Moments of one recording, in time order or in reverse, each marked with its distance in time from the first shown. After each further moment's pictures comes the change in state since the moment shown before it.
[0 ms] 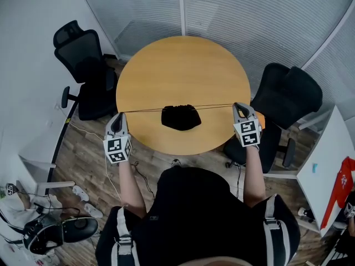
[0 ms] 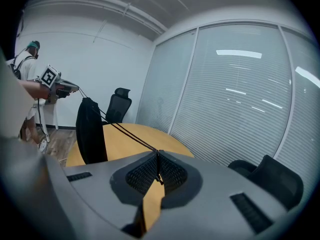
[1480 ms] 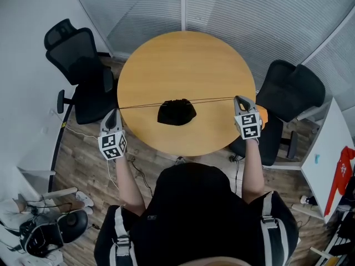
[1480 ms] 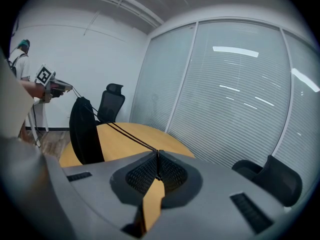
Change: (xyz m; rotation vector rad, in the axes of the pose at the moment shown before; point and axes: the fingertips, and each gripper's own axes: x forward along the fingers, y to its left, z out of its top) left arm 0.048 0.099 -0.023 -0.074 0.033 -0.033; right arm 0.056 0.032 0.032 0.037 0.058 -0.084
